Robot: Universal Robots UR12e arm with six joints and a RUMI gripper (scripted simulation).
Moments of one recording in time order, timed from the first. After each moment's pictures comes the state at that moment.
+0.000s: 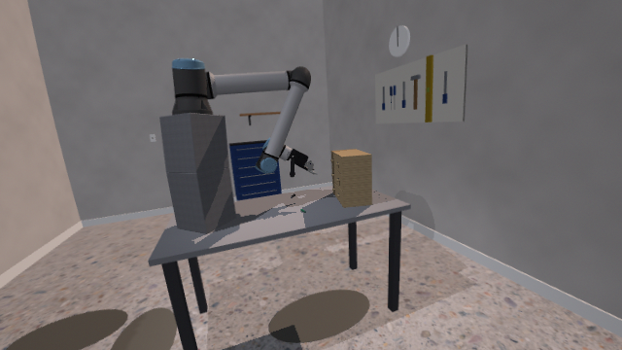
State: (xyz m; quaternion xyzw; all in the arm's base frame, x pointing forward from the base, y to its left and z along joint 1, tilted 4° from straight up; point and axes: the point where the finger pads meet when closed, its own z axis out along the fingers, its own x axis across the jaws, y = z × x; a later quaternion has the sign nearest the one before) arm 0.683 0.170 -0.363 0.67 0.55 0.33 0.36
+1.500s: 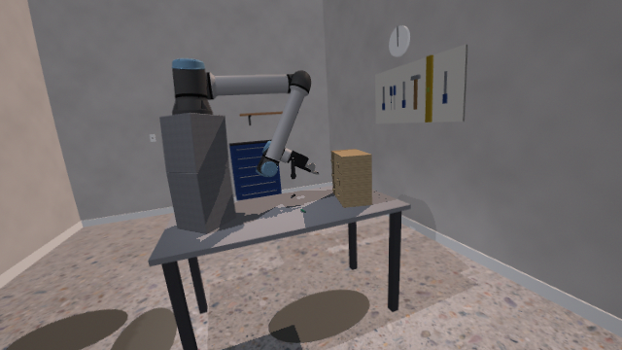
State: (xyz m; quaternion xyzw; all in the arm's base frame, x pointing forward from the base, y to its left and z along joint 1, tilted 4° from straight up) arm 0.689 0.169 -0.367 0.66 0.55 0.35 0.38
